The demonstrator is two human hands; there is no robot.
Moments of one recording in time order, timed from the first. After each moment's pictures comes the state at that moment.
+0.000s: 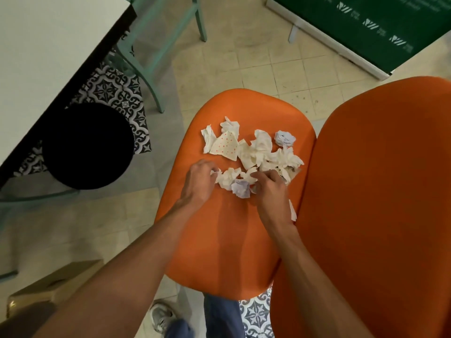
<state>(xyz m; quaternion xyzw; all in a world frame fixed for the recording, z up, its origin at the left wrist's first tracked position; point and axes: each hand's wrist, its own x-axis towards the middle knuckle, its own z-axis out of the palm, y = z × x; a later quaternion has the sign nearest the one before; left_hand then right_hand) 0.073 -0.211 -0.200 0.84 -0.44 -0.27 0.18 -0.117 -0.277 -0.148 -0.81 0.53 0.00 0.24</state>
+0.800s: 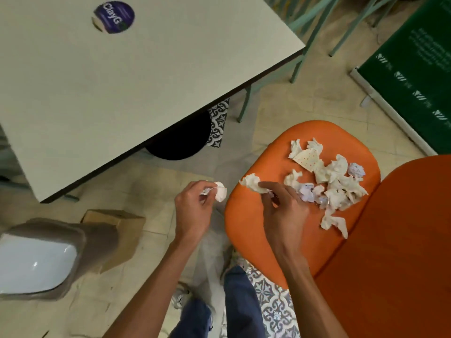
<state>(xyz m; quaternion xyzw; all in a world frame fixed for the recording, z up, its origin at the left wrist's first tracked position) 0.111 0.092 -0.033 0.86 -0.16 -0.13 0.47 -0.017 -0.061 -0.005 -0.83 0.40 -0.20 0.35</state>
